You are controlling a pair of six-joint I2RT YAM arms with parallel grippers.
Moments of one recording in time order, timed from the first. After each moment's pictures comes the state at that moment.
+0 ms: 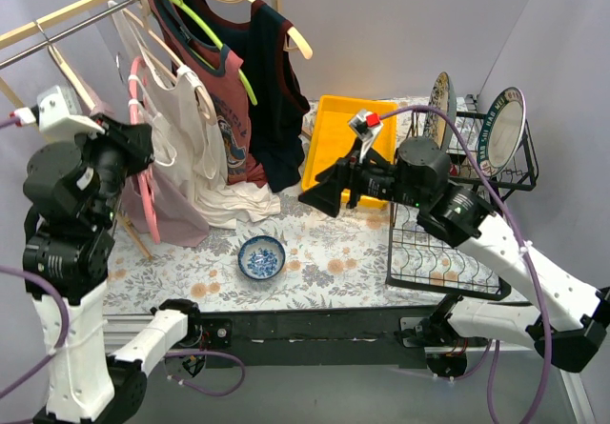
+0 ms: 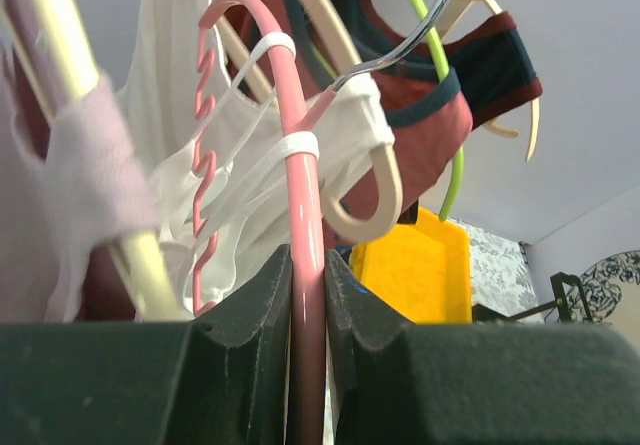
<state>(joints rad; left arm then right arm) -0.14 0.95 1.76 -0.84 -0.18 -0.44 0.86 1.04 1.19 -0.28 -0.36 0.44</state>
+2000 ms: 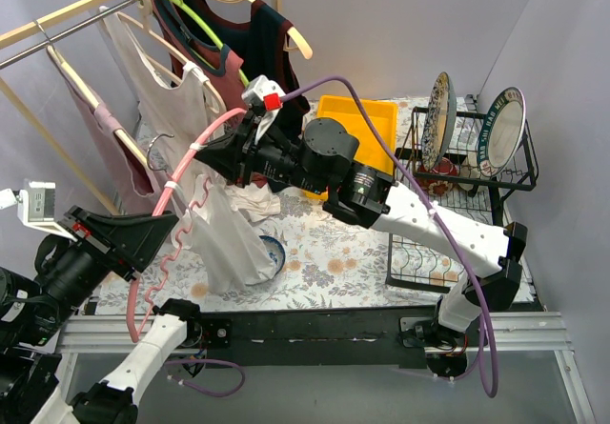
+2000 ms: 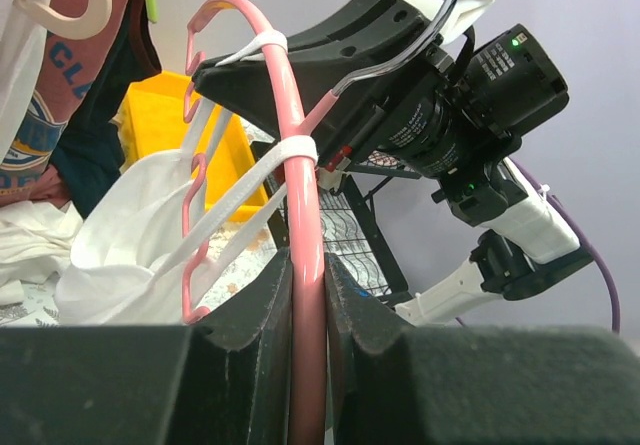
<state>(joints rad) -0.24 0.68 1.89 -1.14 0.35 -0.61 1.22 1.62 1.84 0.03 -0.11 0.25</state>
